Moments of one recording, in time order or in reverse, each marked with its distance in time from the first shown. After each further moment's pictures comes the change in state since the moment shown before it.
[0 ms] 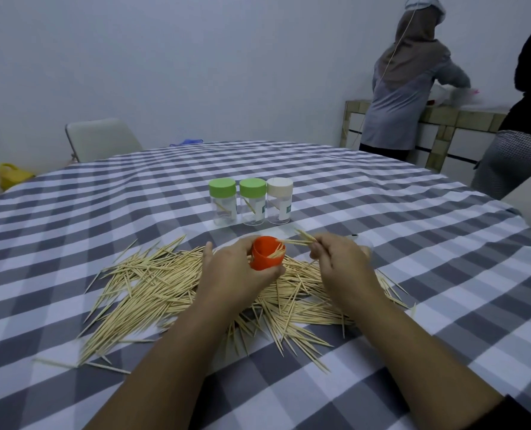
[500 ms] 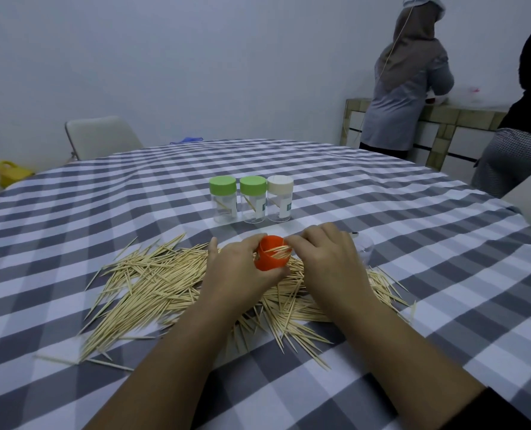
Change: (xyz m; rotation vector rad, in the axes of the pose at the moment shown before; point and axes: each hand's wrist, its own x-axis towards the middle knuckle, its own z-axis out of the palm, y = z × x) left_hand 0.004 -0.005 0.009 0.083 0.007 0.107; right_hand -0.003 -0.013 0.008 -0.400 0.124 -0.388
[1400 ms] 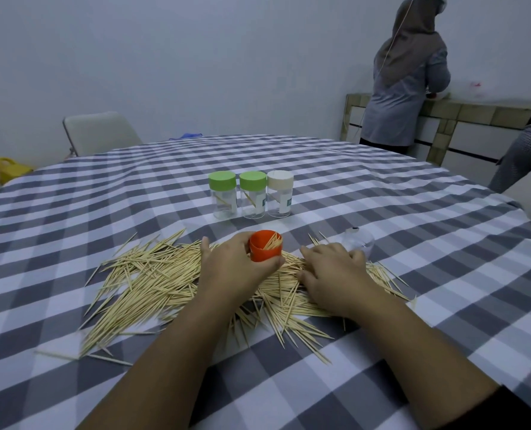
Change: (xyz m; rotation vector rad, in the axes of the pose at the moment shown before) left_hand 0.002 -0.006 0.002 -0.096 0.024 -0.107; right_hand -0.005 0.014 0.008 0.054 -0.602 0.238
